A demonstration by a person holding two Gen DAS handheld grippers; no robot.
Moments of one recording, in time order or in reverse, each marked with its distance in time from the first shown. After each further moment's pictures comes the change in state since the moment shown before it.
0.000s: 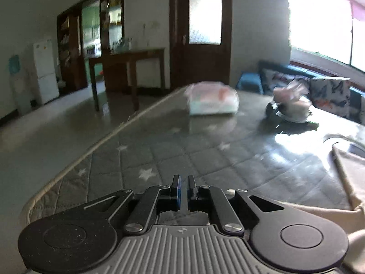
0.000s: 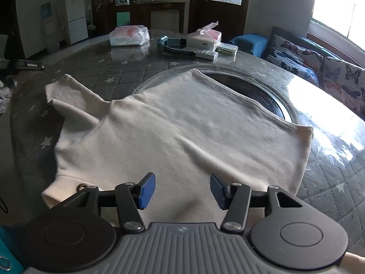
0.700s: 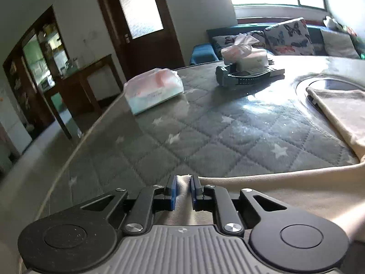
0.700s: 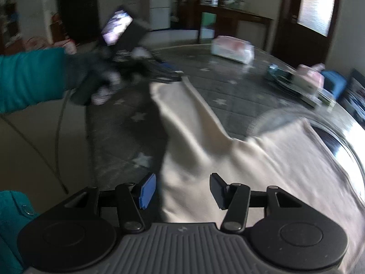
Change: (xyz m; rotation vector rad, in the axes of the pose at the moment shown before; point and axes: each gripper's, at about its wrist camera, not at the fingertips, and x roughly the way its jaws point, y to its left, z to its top) left arm 0.047 -0.073 -0.002 0.402 0.027 -0.084; right arm 0.015 0.112 0.046 -0.330 -0.009 0.308
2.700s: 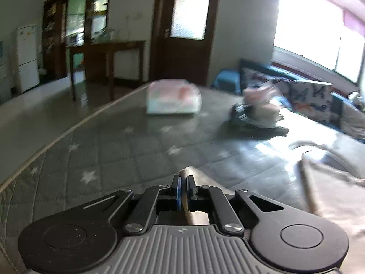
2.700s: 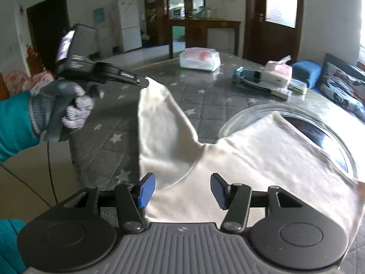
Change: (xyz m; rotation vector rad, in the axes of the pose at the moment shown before) left arm -0.063 0.014 0.007 -0.420 -0.078 -0.080; right arm -0.037 -0.026 -0.017 0.200 -0.103 -0.085
